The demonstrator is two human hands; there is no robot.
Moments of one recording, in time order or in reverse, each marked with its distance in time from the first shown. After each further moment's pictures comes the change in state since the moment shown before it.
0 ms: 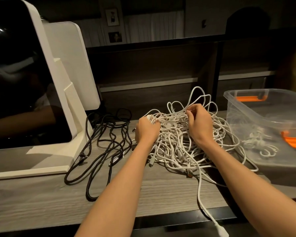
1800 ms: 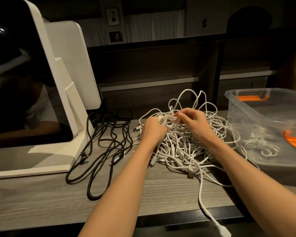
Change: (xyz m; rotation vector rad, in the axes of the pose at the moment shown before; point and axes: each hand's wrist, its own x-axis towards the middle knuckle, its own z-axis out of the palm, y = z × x) left_hand 0.002 0.001 0.003 0.275 -0.203 0.199; right_hand -0.001 -0.011 -0.009 0.486 -0.409 0.072
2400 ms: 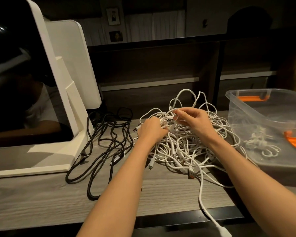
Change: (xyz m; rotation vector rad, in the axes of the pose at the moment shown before) left_hand 0.000 -0.001 -0.009 0.291 -0.083 0.062; right_hand -0.001 -0.005 -0.002 0.217 -0.029 0.033
